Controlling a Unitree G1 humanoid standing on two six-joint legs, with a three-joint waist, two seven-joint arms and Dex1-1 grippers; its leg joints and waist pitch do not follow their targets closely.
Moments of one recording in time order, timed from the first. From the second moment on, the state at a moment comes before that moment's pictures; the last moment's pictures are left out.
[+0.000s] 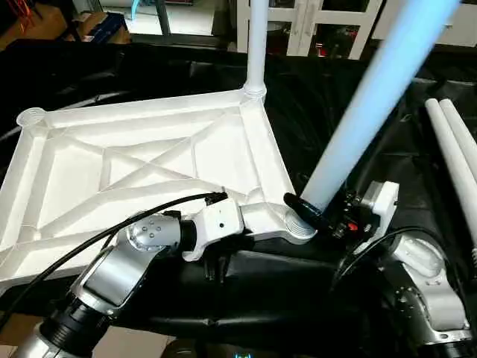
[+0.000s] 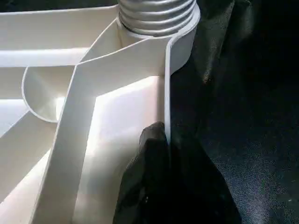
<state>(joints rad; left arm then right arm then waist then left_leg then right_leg) -0.35 0.49 -0.42 -0.12 0.00 0.37 -0.93 -0.11 -0.35 0.05 0.02 0.43 -0.11 0.88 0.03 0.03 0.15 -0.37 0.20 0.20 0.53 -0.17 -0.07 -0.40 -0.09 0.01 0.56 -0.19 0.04</state>
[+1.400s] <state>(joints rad) -0.35 0.48 -0.43 -0.13 0.02 0.34 -0.93 -0.06 -0.40 0.03 -0.06 0.43 0.02 0.85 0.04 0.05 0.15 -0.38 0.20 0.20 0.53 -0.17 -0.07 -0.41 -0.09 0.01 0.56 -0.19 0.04</state>
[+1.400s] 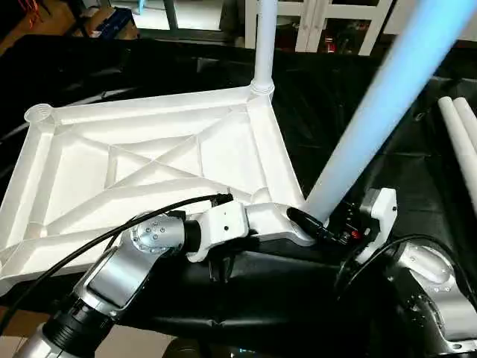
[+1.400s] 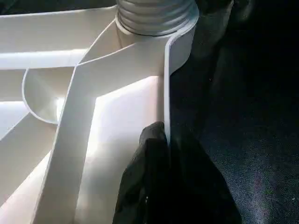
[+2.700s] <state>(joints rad) -0.35 0.48 -0.41 -0.11 0.02 0.34 -0.92 -0.03 -0.41 0.01 -0.10 0.44 0.07 0.83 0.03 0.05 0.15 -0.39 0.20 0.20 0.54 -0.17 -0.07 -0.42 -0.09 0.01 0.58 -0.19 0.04</state>
